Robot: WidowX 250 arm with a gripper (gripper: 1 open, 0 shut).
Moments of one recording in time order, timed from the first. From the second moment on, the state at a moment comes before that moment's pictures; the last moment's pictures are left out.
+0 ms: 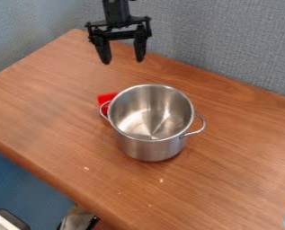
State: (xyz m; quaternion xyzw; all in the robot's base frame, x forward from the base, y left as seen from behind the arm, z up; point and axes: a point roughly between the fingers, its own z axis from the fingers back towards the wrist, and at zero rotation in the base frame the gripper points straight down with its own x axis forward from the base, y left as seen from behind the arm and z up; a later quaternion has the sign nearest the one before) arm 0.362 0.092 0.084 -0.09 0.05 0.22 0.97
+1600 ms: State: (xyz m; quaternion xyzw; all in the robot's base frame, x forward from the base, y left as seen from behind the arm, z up) arm 0.336 0.107 0.030 -0.05 0.04 0.22 0.97
